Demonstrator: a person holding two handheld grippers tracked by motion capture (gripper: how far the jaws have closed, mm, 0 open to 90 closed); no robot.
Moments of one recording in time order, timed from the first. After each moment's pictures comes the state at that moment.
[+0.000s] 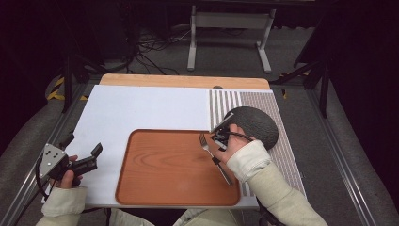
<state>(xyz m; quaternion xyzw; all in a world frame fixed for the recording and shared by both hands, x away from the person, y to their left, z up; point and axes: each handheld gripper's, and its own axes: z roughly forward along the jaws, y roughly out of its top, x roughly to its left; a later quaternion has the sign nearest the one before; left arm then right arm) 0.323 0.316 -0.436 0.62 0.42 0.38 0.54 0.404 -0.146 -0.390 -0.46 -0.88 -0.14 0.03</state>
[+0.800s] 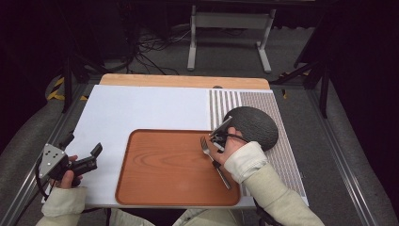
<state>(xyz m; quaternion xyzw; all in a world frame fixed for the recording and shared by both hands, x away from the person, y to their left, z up) 0.323 0.317 -0.436 0.62 0.42 0.38 0.54 0.406 -0.145 -0.408 -0.49 -0.86 -0.11 0.05</state>
